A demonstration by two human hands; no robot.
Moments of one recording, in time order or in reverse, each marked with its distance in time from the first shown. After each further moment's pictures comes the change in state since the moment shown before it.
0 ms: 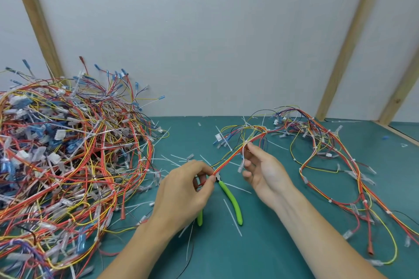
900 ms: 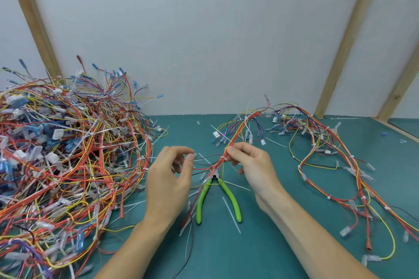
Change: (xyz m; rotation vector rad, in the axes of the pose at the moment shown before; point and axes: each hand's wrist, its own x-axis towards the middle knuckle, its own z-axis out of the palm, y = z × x) left_hand 0.008 -0.005 -0.004 -0.107 0.324 -0.073; right_hand -0.016 0.007 0.019 -0.493 -0.041 -0.297
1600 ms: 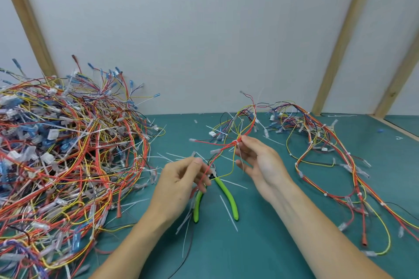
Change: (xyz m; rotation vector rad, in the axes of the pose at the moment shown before) left_hand -0.004 0.004 0.006 -0.467 -0.422 -0.265; right_hand 0.012 -0.002 -0.022 0.398 0.032 0.189
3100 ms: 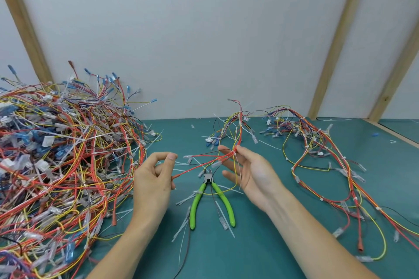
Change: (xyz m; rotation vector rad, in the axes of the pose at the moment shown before) left_hand 0.010 -0.012 -0.017 0.076 0.466 -0.037; right_hand -0.002 0.005 0.003 0.150 -0.188 0.124
